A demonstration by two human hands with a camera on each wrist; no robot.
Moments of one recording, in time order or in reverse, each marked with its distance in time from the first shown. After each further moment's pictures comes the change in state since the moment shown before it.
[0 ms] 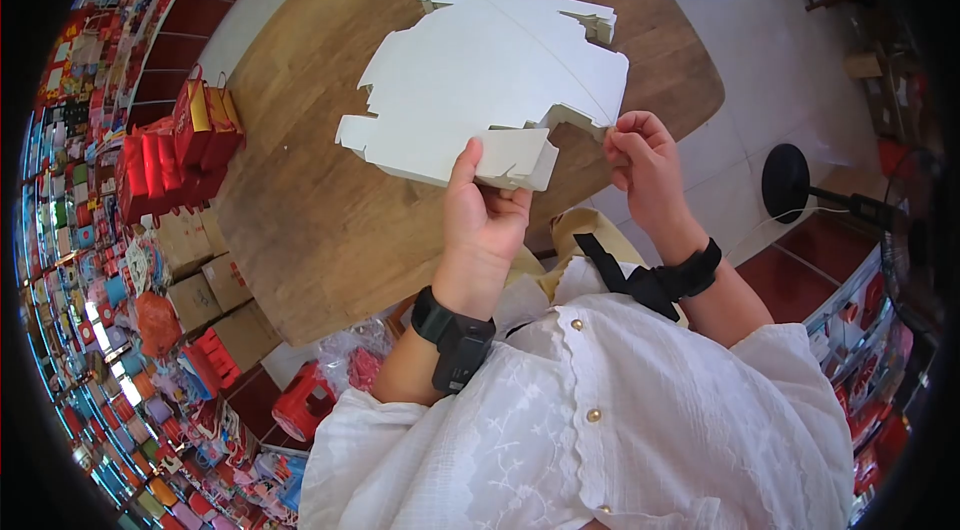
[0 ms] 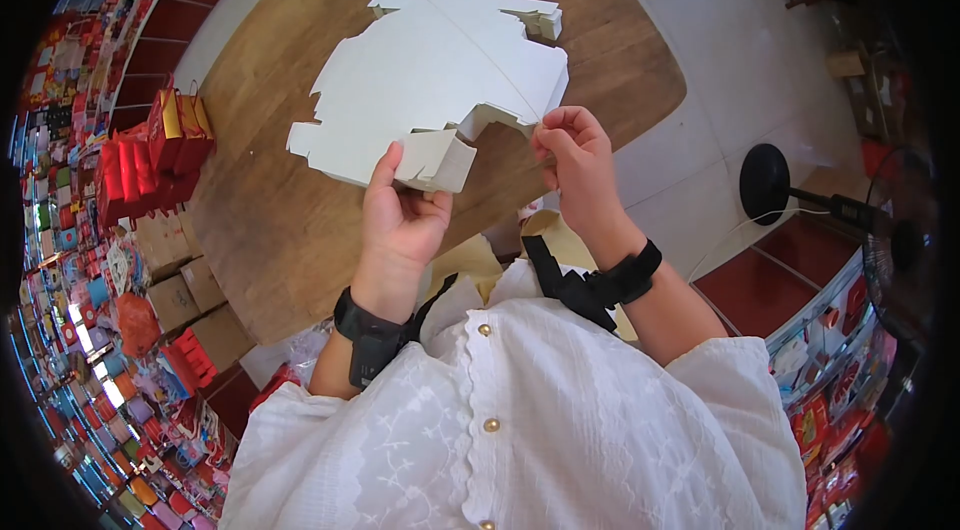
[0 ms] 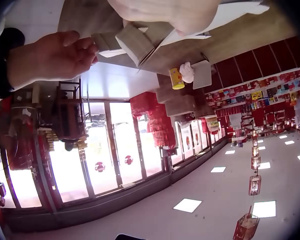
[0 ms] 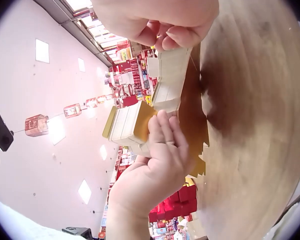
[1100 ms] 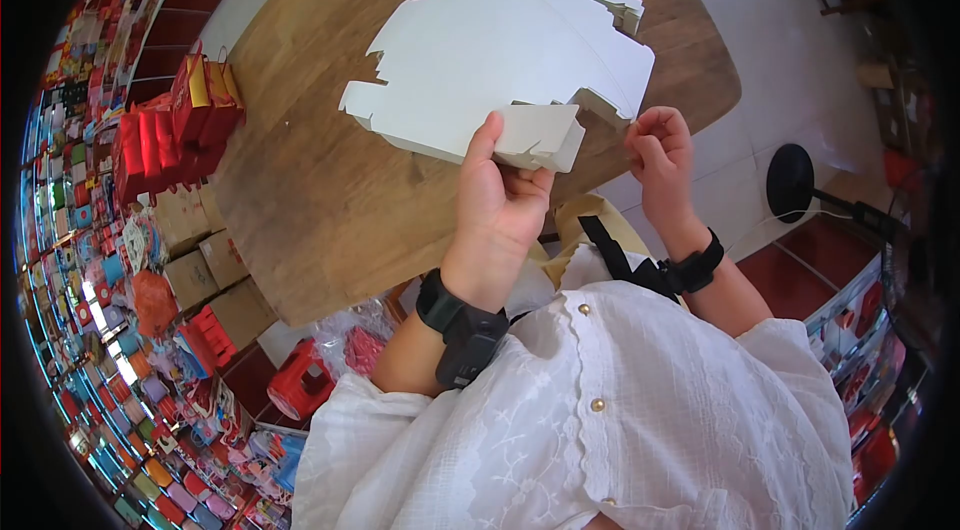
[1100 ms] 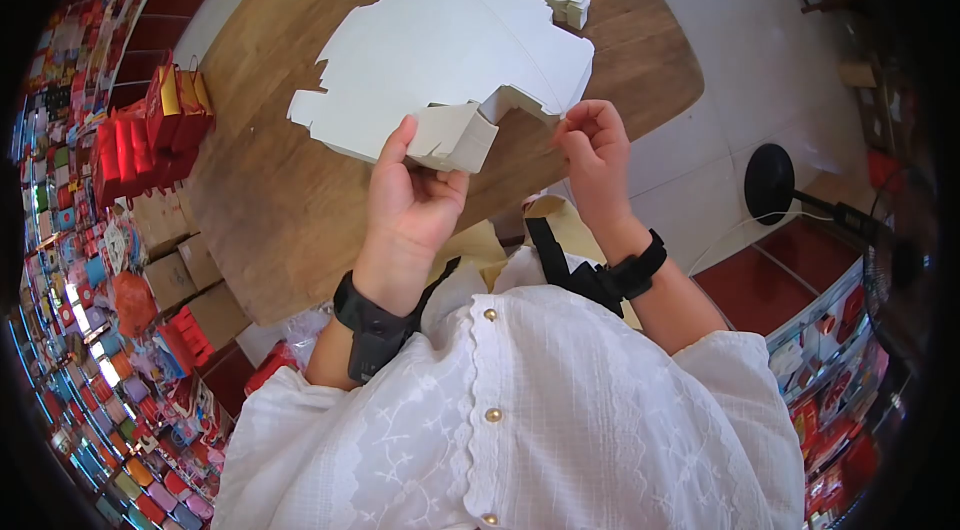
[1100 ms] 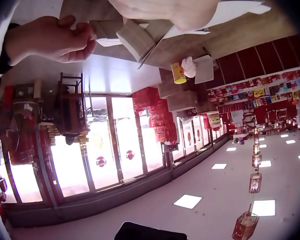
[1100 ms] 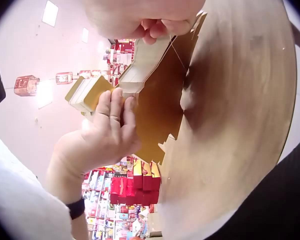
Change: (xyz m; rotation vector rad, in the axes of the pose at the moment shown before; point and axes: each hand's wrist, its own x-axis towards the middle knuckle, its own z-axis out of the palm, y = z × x) left_hand -0.008 0.000 0.016 -0.030 0.027 -0.025; right_hand 0.003 0.025 -0.015 -0.306 -0.034 -0.299
